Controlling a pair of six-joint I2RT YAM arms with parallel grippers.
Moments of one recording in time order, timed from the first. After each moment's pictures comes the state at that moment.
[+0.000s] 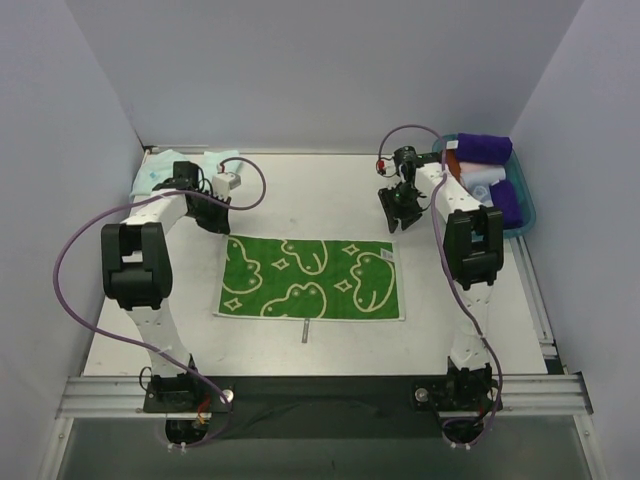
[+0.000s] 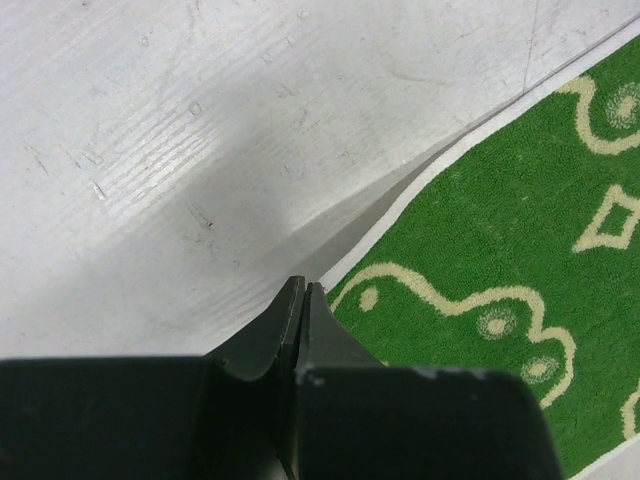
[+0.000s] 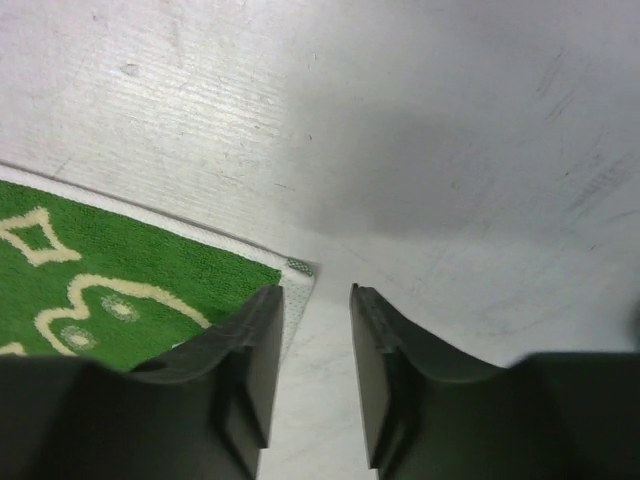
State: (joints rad) left arm 0.01 1.96 1.42 -0.59 0.45 0.45; right arm 0.21 2.21 1.86 -1.00 -0.07 -0.13
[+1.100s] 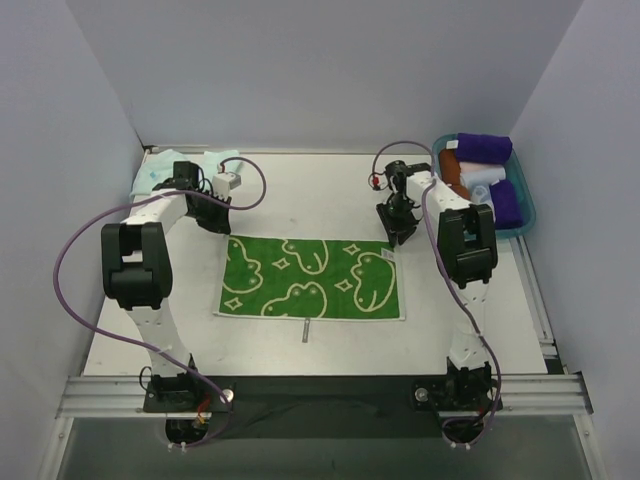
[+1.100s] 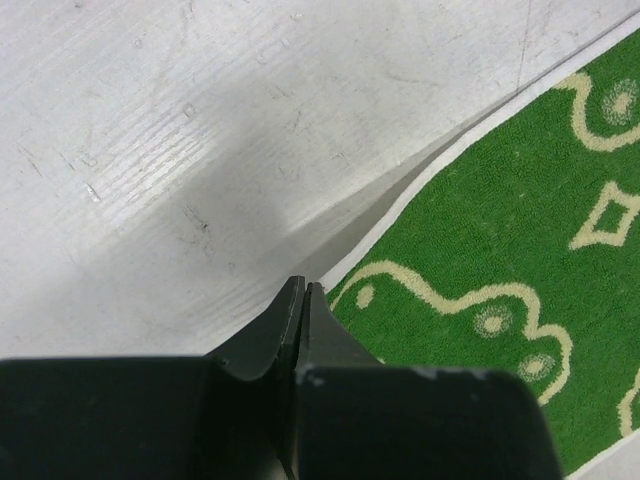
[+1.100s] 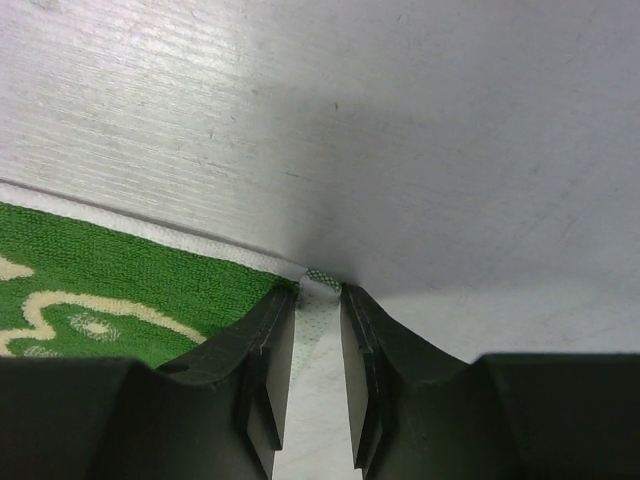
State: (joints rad) left arm 0.01 1.96 1.42 -0.59 0.45 0.44; right arm 0.24 2.25 1.77 -1.00 -0.03 -0.11
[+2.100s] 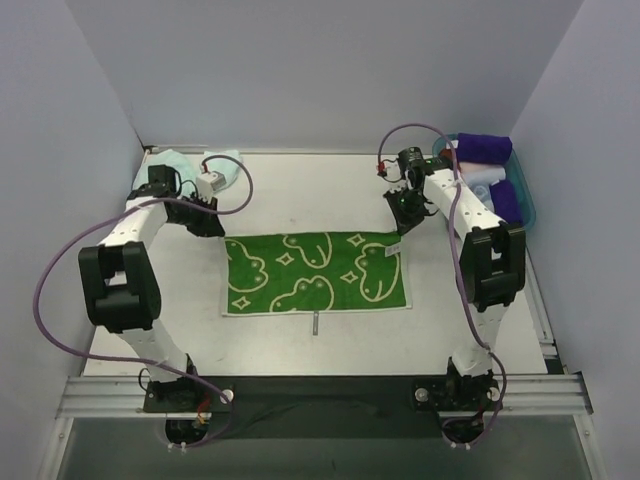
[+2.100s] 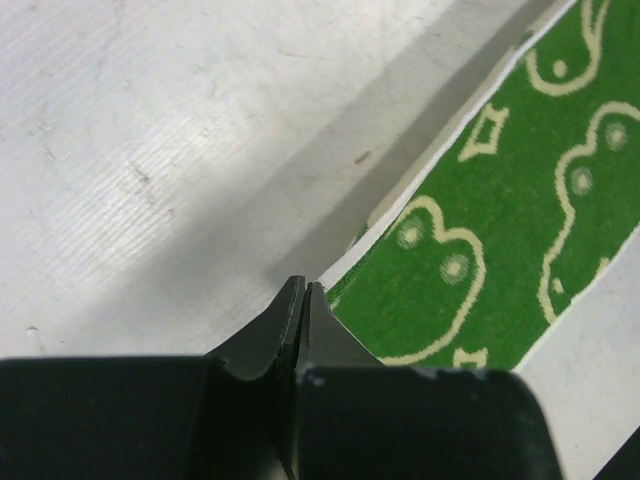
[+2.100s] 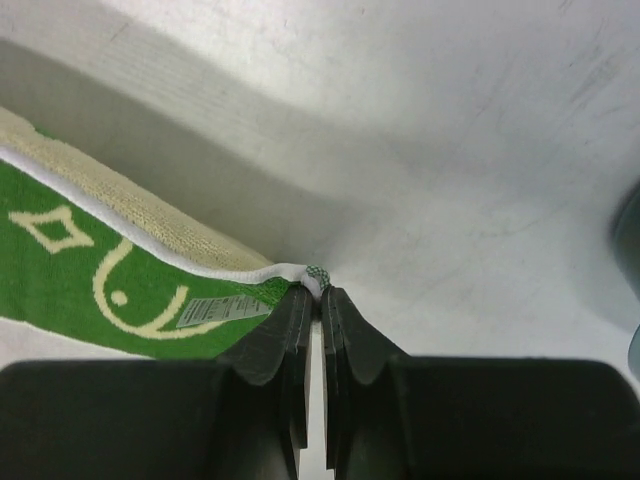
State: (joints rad) left arm 0.10 1.80 1.34 -0.67 0.67 0.51; right arm 0.24 1.98 1.67 -0.99 -0.04 -0.20
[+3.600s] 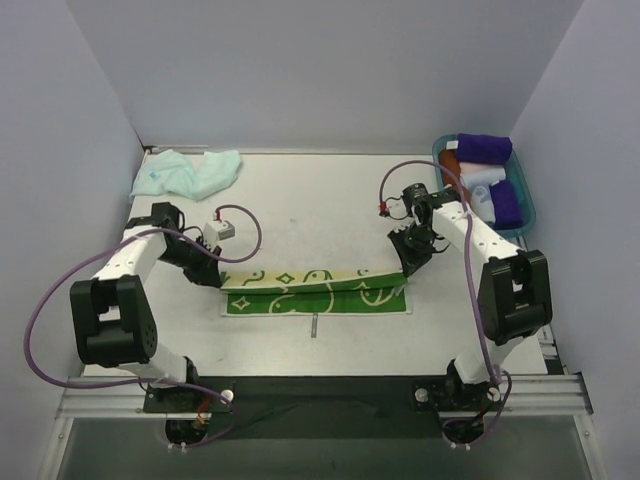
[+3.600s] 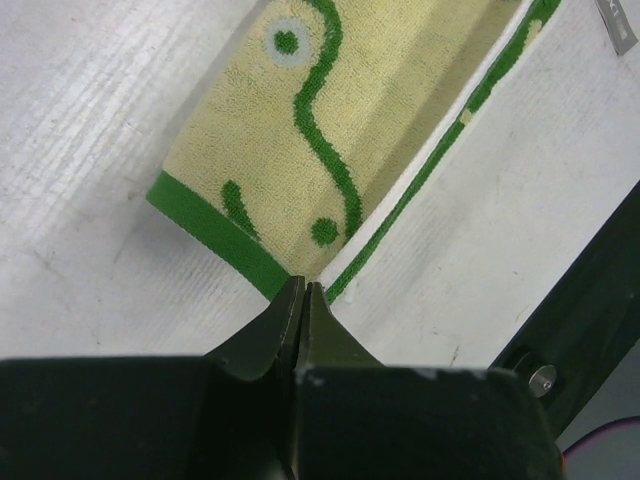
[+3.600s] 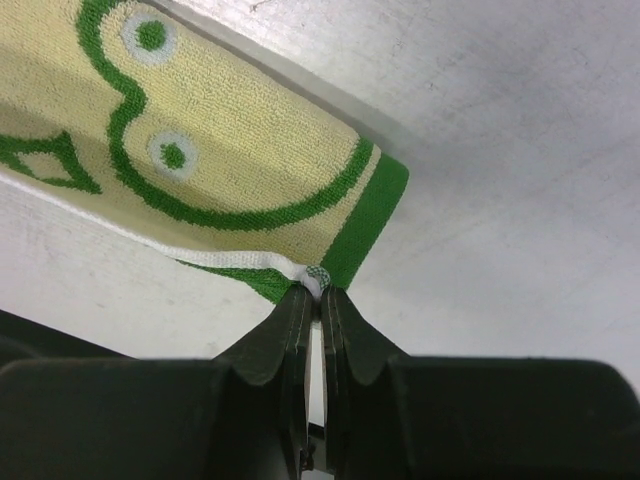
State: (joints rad) left arm 0.10 1.54 1.04 -0.97 0.63 0.83; right arm 0.27 1.69 1.24 -0.99 -0.12 -0.24
